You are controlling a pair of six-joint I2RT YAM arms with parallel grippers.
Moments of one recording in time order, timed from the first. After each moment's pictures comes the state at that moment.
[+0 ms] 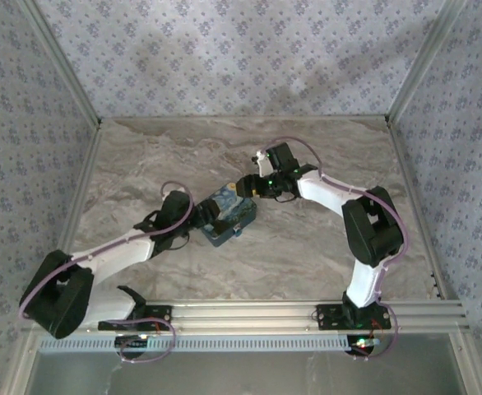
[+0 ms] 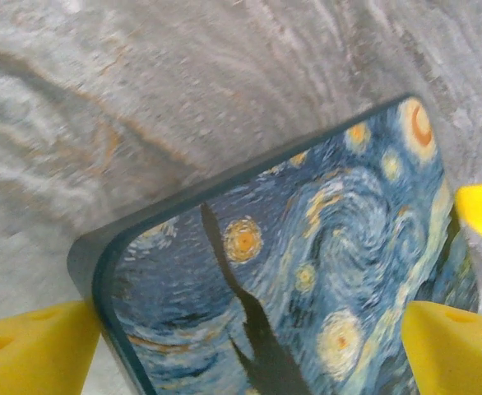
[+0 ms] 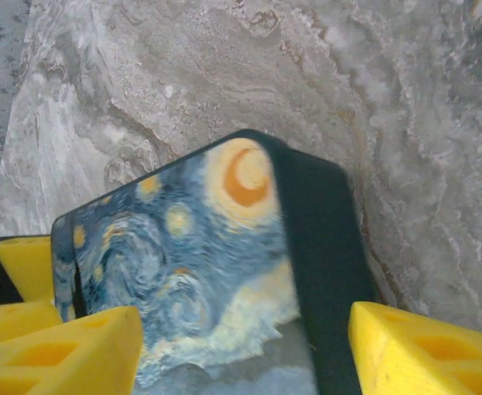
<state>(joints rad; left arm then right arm) -0.60 1.29 0.58 0.01 -0.01 -0.94 0.52 1.81 1.22 -0.30 -0.51 0.40</state>
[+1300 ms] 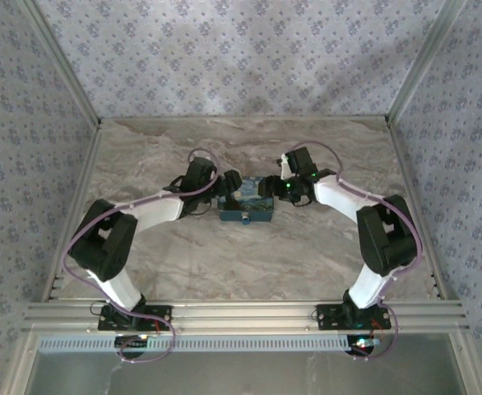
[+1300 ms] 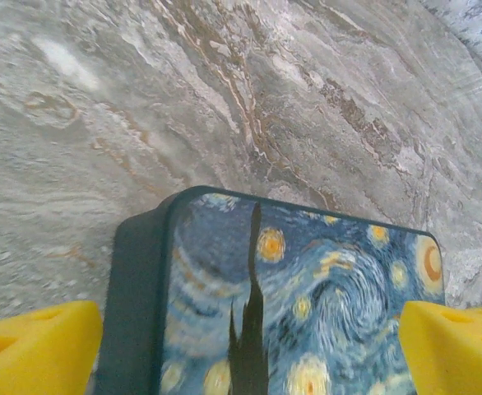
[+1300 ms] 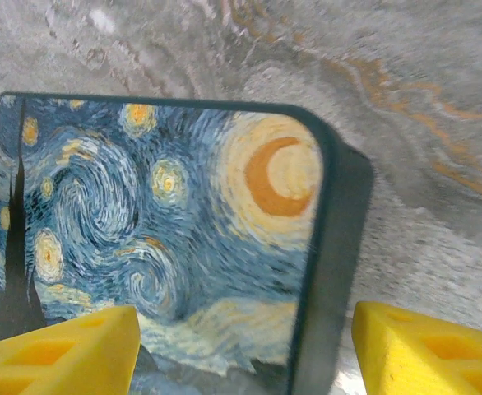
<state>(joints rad) -0.56 1.64 0.93 0.05 0.06 -0.83 0.39 1.66 1.08 -0.36 -0.32 0.46</state>
